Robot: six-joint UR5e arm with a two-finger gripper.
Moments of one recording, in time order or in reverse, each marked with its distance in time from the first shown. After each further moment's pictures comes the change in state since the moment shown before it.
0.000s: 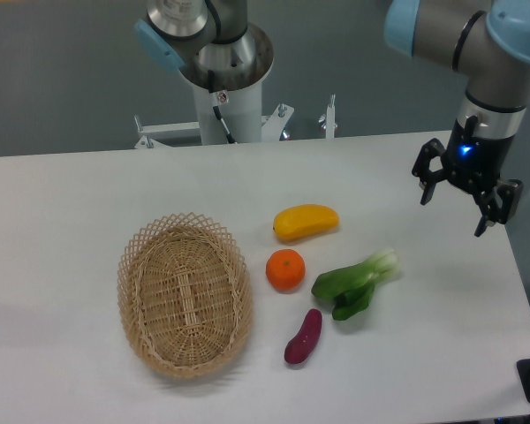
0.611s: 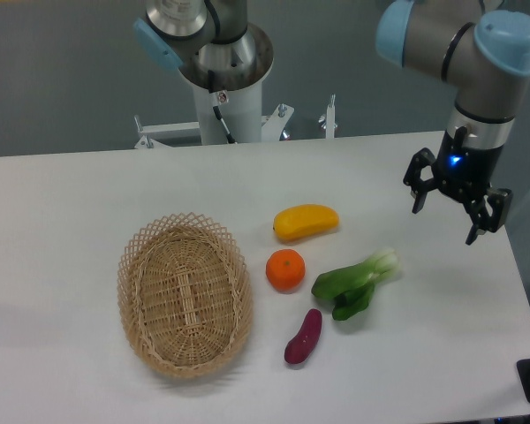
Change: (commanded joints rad) arm -0.009 0.006 -0.095 0.146 0.000 -0.107
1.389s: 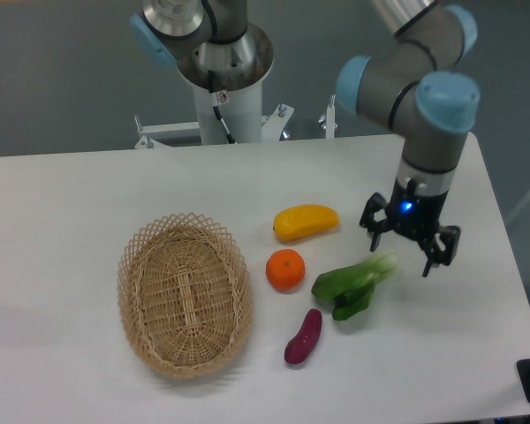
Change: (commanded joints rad) arm -0.101 -0.098 -0.144 0.192 0.142 -0.209
